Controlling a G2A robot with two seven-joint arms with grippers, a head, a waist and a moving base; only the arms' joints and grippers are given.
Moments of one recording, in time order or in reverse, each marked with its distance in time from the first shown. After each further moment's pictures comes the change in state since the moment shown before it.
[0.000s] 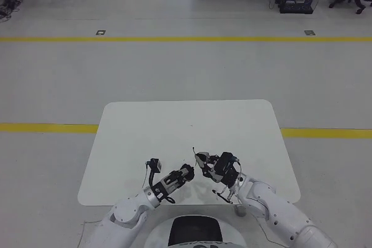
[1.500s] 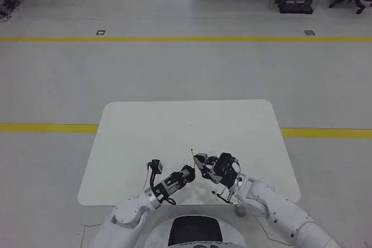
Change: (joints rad) left arm 0.029 -0.073 -0.074 0.017 0.042 0.000 -0.085; right arm 0.051 0.029 -0.073 0.023 0.042 0.000 -0.026
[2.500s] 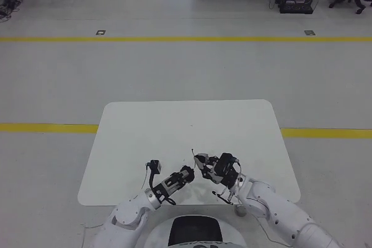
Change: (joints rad) left arm 0.020 -0.029 -0.028 0.004 0.102 0.000 0.033; right arm -0.022 0.000 0.025 -0.019 0.000 0.000 0.009
